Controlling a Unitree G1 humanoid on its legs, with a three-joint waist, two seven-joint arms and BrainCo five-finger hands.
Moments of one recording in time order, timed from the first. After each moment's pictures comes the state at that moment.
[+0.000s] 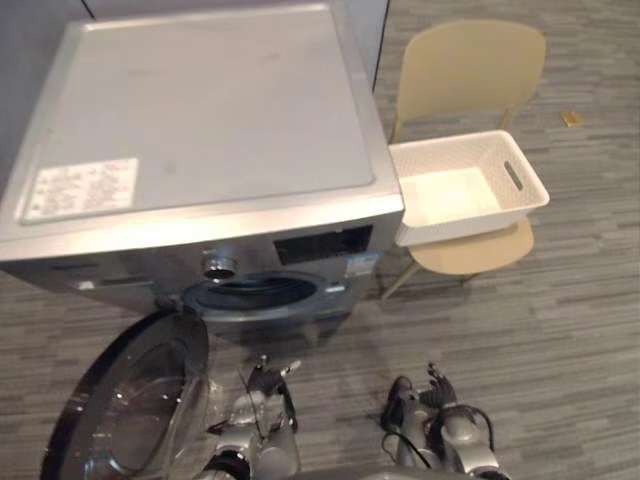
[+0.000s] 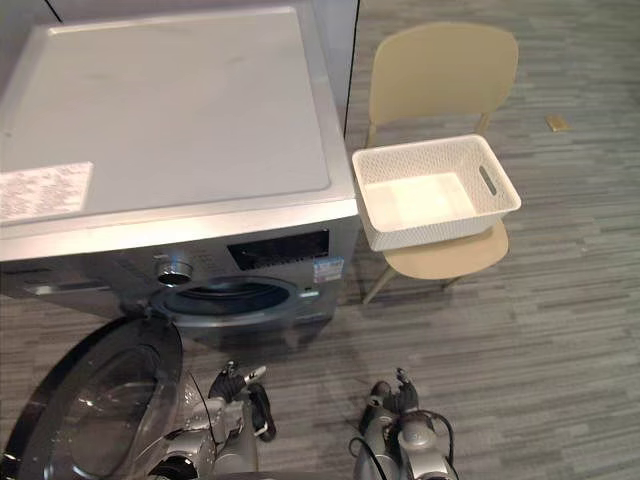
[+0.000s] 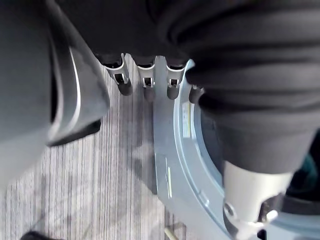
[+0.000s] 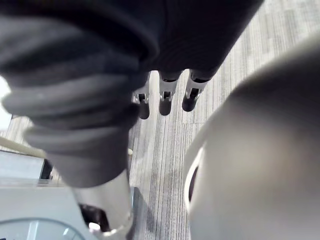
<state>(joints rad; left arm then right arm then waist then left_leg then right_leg) -0.05 0.04 0.00 0.97 -0.14 -0.09 0.15 0.04 -0.07 -0.05 0.84 -0.20 -0.03 -0.15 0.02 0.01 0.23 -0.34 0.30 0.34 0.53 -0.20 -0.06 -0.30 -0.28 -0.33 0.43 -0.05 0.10</state>
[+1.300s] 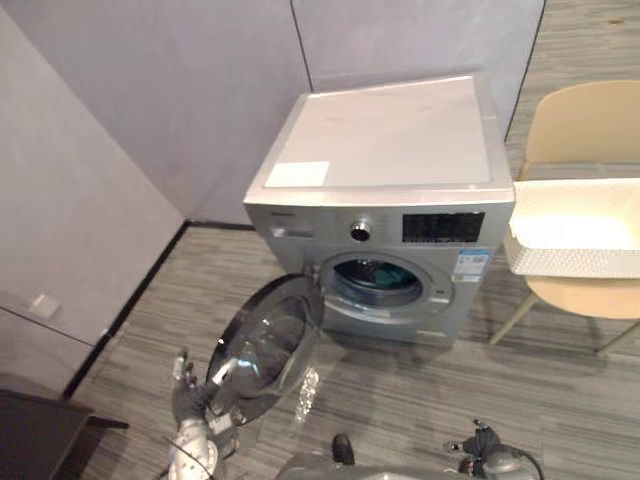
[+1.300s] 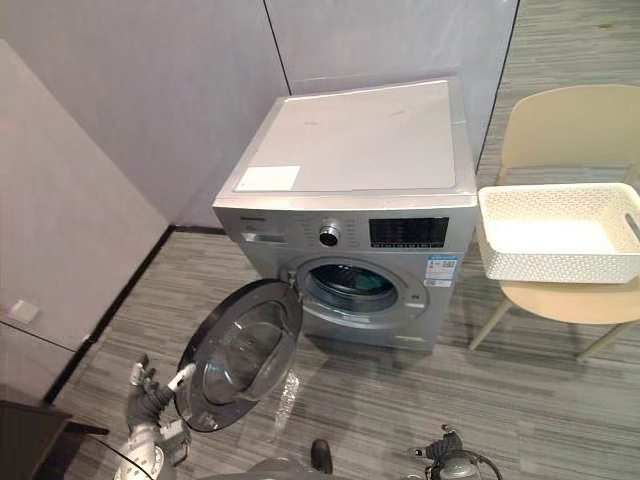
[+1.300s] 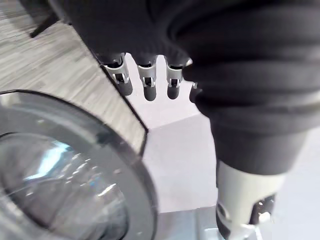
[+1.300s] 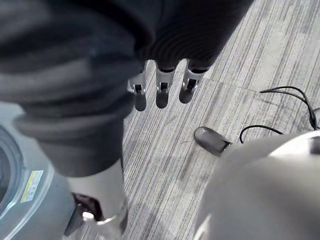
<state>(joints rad) 0.44 -0.09 0.24 -0.07 -0.02 -0.10 0.22 -0.02 -0.20 -0.15 1.17 -0.28 -0.02 -0.13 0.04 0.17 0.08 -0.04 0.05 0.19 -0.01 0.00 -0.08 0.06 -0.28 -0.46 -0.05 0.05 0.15</state>
